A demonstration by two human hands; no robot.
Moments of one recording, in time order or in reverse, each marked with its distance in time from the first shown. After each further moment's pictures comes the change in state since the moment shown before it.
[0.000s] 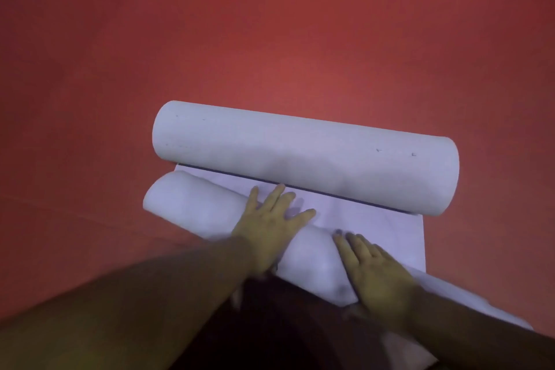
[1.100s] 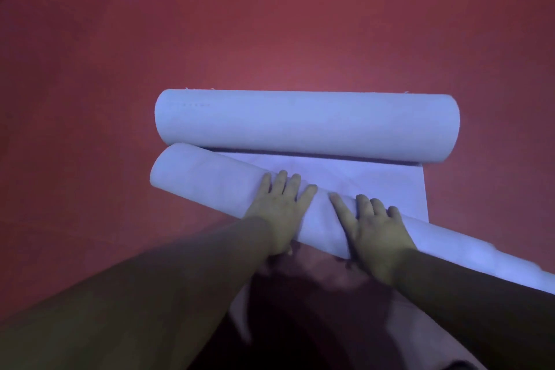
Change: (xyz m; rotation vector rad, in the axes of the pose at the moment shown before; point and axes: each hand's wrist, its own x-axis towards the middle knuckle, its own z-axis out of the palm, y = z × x) left_hand 0.053 -0.006 -0.014 0.079 -0.034 -0.050; right_hand 0.043 0.008 -0.046 -0.241 0.143 0.203
